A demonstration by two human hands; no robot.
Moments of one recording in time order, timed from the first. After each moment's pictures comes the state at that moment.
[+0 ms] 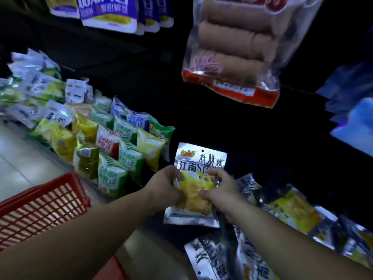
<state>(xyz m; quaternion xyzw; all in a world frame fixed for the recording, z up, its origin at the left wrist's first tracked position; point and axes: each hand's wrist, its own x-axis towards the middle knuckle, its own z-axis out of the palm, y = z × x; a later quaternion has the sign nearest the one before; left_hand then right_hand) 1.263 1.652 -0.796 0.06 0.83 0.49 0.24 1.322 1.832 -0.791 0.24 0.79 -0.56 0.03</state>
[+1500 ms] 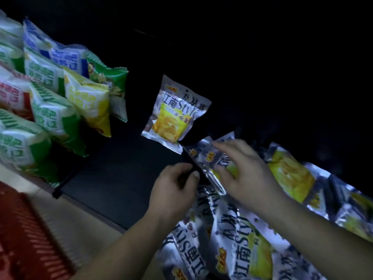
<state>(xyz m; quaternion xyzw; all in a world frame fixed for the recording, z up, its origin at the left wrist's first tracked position) 1.314 1.775 -0.937 0.06 0.81 0.56 0.15 1.357 1.953 -0.865 0.04 0.97 -0.24 -0.05</state>
